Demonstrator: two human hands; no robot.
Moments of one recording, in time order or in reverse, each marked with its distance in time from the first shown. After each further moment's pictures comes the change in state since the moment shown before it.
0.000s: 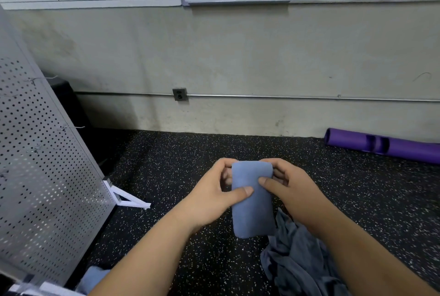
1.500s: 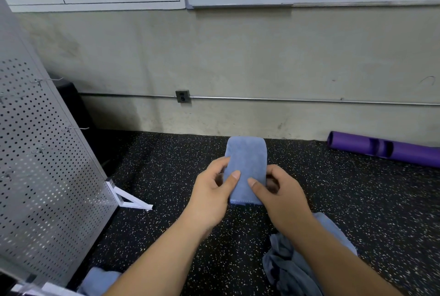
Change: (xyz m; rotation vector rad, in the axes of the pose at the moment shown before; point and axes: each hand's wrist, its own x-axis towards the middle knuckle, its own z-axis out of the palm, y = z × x) left_hand 0.005 -0.009 0.008 -0.125 0.259 0.043; right_hand 0.001 0.010 0.041 -0.079 0.236 0.024
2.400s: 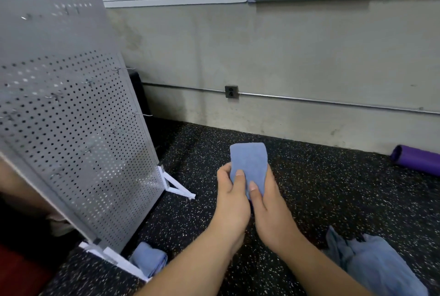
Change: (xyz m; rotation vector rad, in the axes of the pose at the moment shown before) left_hand -0.018 -0.014 -0.065 -0.239 0.364 -0.175; right_hand 0.000 -0.004 0.145 -0.092 -0.248 -0.159
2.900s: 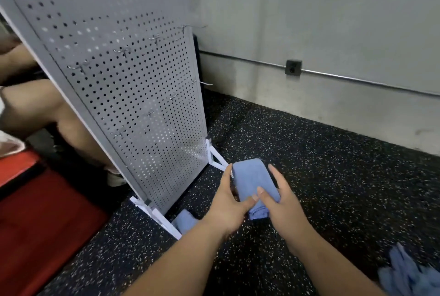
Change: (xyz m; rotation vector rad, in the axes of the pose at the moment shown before) left_hand 0.042 -0.057 -0.182 0.360 0.089 -0.172; right_hand 0.039 0.046 0.134 0.282 -0.234 0.256
